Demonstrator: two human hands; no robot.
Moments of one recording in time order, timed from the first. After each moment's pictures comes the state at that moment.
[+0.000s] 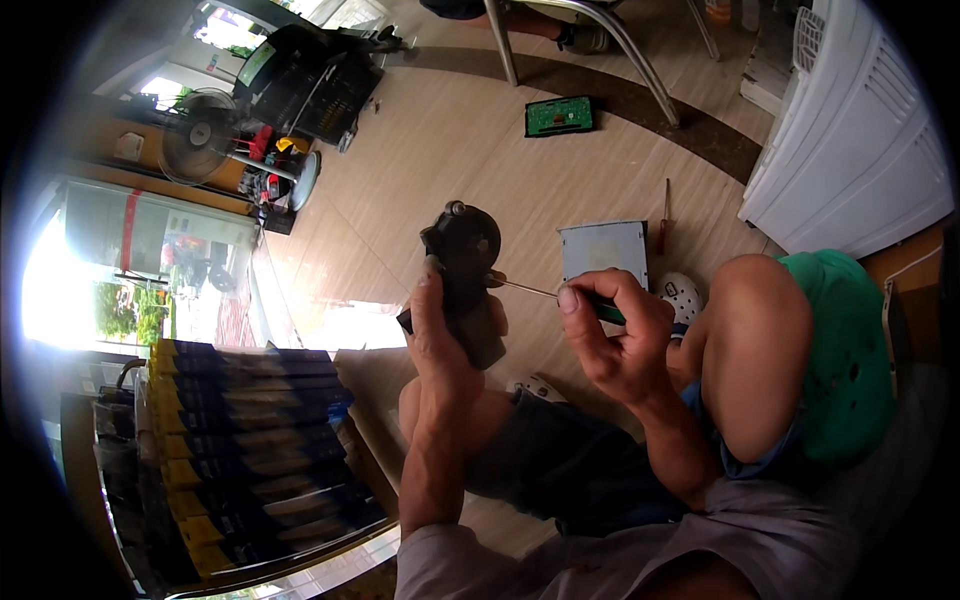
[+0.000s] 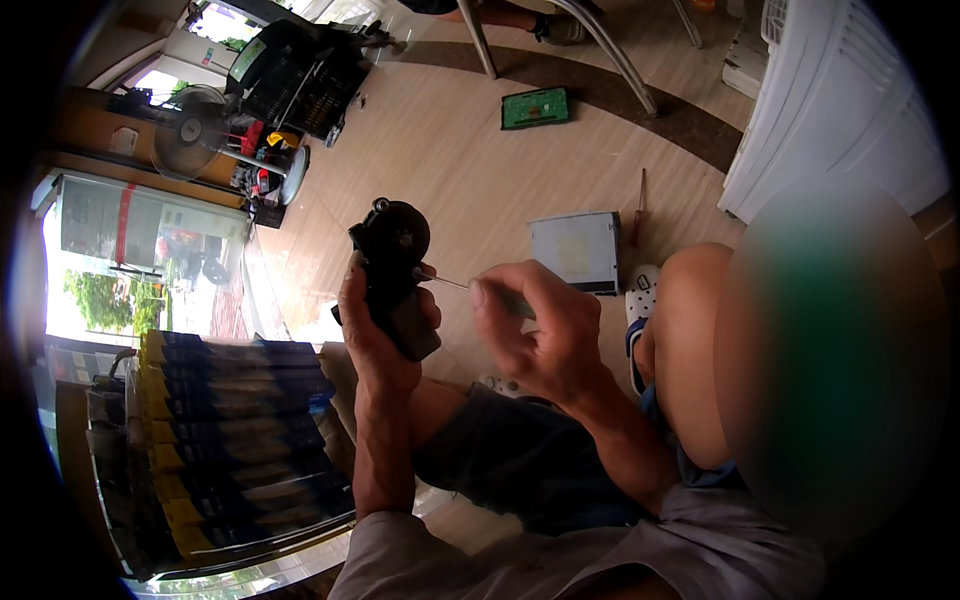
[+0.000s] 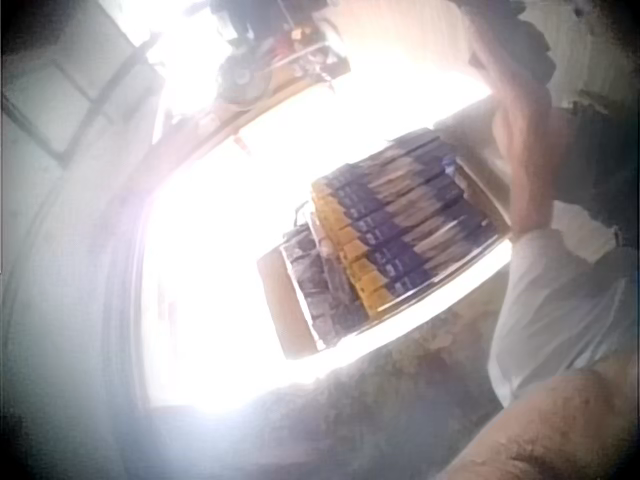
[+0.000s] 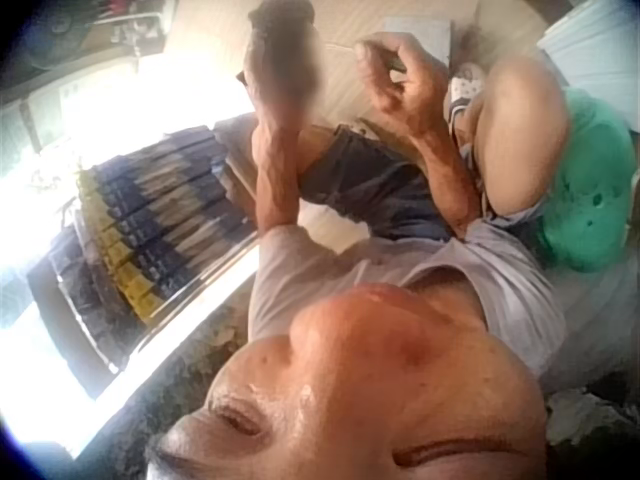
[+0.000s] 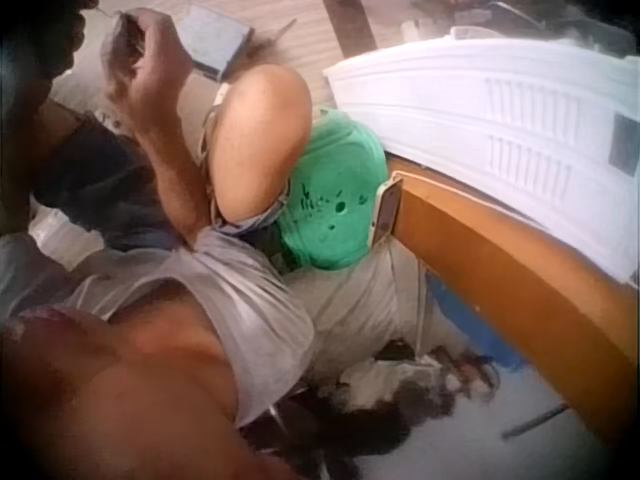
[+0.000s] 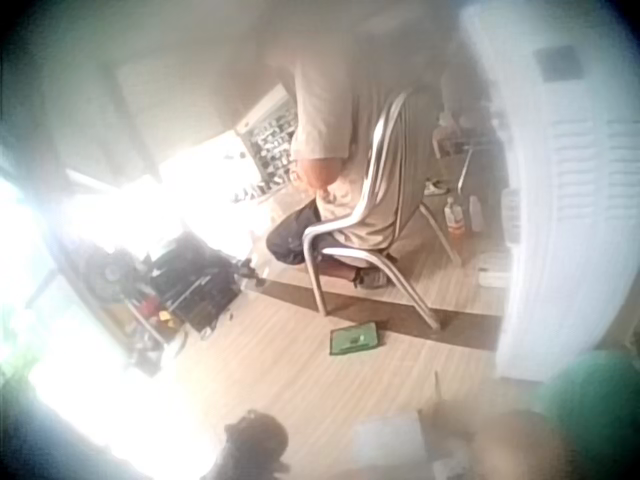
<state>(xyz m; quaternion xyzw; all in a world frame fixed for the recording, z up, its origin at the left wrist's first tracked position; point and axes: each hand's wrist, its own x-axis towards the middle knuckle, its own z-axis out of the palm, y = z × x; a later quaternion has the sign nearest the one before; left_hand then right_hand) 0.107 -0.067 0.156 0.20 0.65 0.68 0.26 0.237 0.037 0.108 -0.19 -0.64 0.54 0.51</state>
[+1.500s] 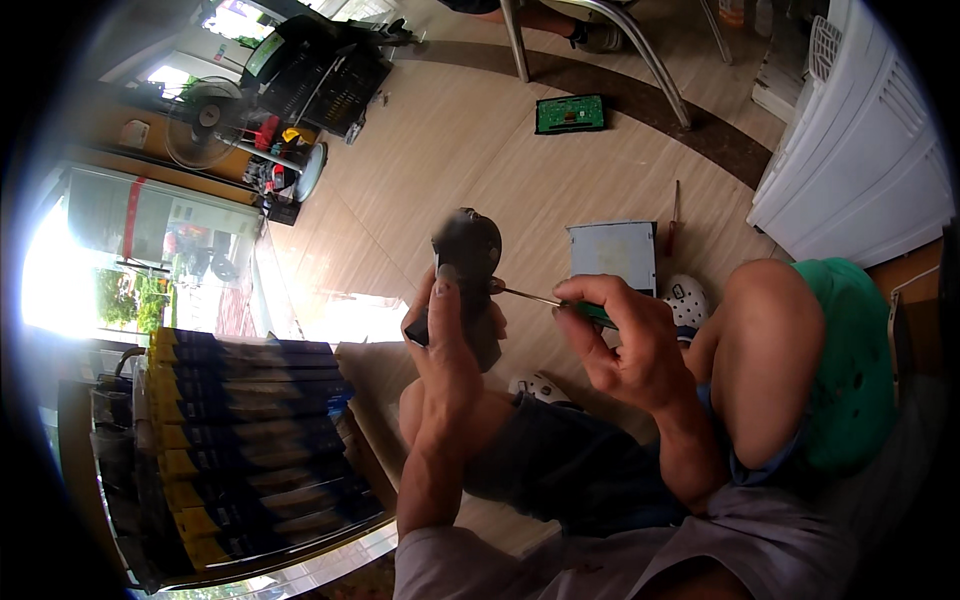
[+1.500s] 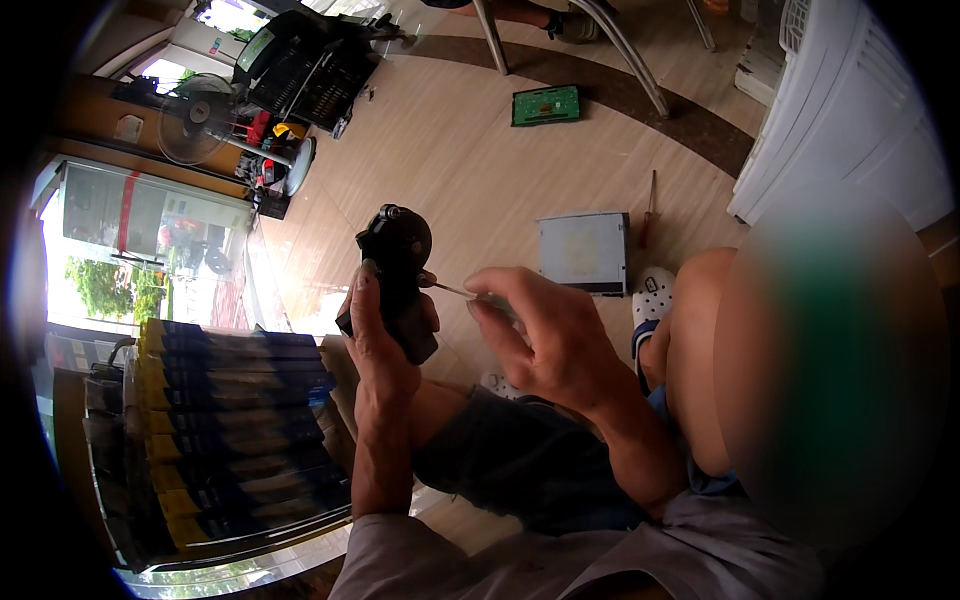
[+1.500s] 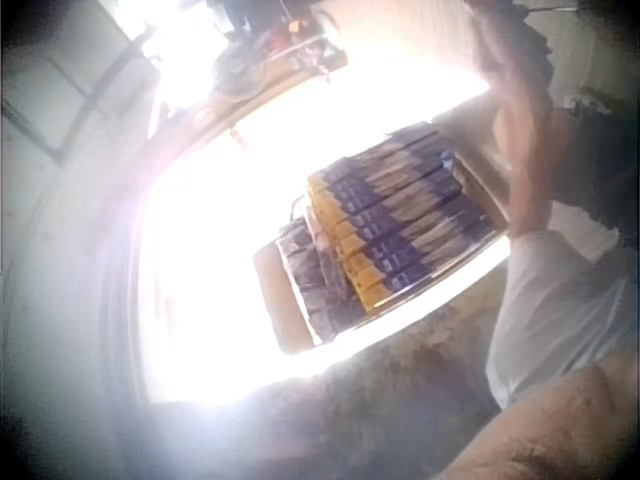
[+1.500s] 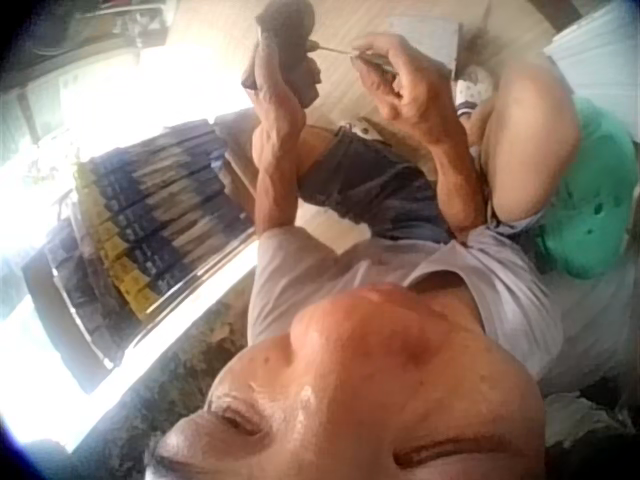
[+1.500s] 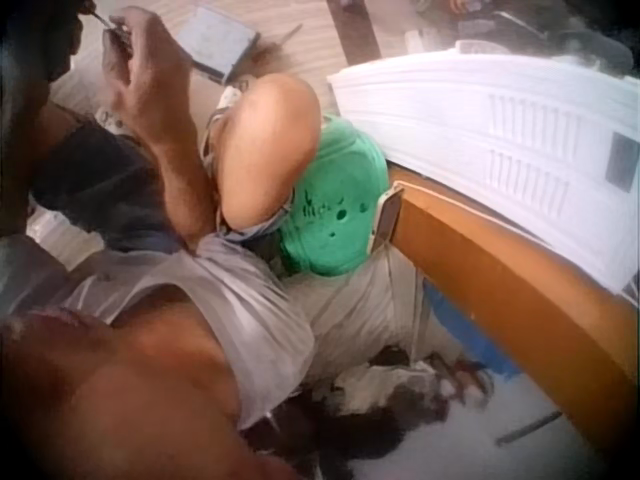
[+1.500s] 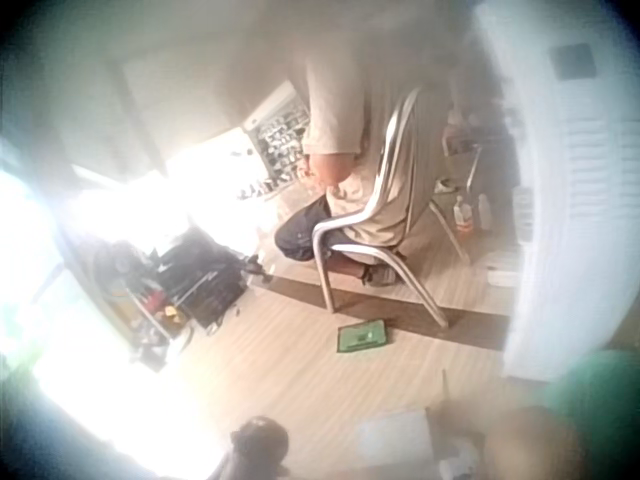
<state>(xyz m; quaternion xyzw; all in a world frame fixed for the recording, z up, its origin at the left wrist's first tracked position) 0.112 -0.075 0.162 0.23 0.70 0.64 0.20 0.243 0.046 0.113 -0.08 -0.73 0.52 0.45</state>
